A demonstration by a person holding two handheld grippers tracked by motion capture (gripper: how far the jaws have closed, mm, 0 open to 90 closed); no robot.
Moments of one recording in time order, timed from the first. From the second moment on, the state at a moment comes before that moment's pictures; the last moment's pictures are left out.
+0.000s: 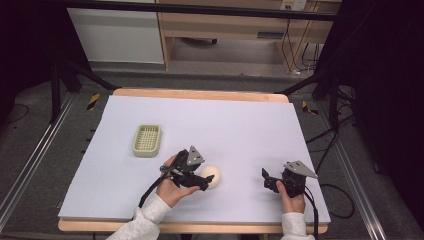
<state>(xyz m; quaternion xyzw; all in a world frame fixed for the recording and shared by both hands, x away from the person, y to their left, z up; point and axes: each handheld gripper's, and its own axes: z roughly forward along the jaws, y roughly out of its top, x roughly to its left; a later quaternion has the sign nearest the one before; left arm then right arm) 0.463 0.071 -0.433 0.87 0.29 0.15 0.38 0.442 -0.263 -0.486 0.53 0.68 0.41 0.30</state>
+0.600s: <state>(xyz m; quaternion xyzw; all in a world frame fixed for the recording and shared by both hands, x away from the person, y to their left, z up) 0.465 0.061 -0.444 0.87 0.29 0.15 0.36 0.443 -0.263 -0.486 0.53 0.68 0.41 0.30</state>
